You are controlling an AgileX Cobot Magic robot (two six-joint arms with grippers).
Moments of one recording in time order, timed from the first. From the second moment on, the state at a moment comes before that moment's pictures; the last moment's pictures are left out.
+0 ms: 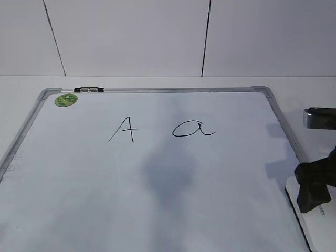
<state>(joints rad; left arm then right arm) 0.02 0.01 -0.50 -0.23 1.10 0.08 0.21 1.47 -0.82 0.05 0.95 0.17</state>
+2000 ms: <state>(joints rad) 0.02 0.01 -0.50 -0.23 1.10 0.08 0.21 1.57 -0.82 0.05 0.88 0.15</state>
